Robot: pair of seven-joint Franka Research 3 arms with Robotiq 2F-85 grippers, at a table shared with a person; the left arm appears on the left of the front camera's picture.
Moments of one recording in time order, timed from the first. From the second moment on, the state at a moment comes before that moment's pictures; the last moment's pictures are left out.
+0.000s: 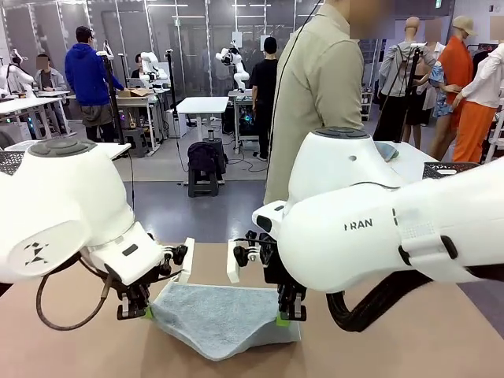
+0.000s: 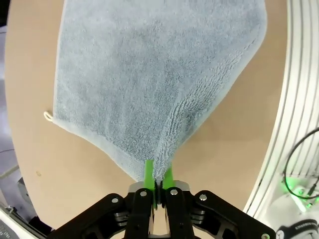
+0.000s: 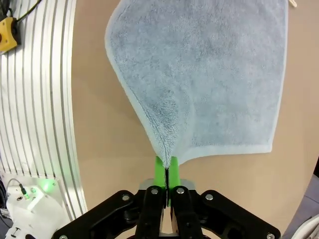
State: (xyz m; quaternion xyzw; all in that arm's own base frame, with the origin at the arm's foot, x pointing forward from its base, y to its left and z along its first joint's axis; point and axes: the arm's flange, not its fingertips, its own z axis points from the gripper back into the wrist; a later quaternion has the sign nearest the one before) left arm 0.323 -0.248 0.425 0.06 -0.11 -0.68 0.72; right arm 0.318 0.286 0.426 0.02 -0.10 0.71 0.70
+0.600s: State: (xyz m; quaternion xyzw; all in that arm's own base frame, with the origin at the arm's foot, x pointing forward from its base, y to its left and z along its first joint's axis) left arm 0.384 -0.272 0.443 0.05 -0.06 -0.68 0.73; right arm 0.391 0.304 0.425 0.04 -0.06 0.68 0.73
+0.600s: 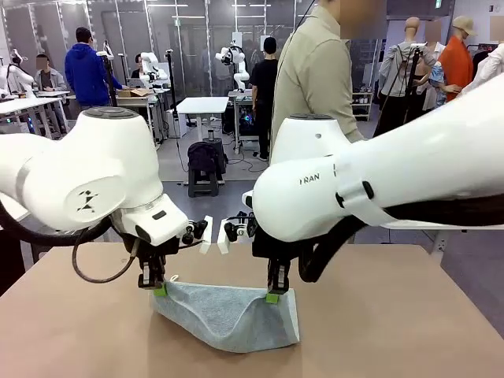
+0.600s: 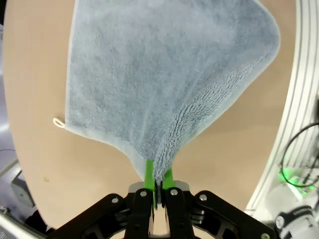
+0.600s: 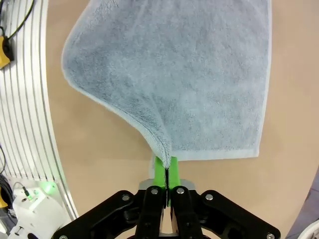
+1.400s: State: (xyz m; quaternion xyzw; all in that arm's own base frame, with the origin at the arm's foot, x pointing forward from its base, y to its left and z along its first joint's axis) left arm 0.459 -0.284 0.435 0.03 -0.03 -0.74 0.67; right arm 0.446 0.305 0.407 0.05 -0.03 0.66 0.75
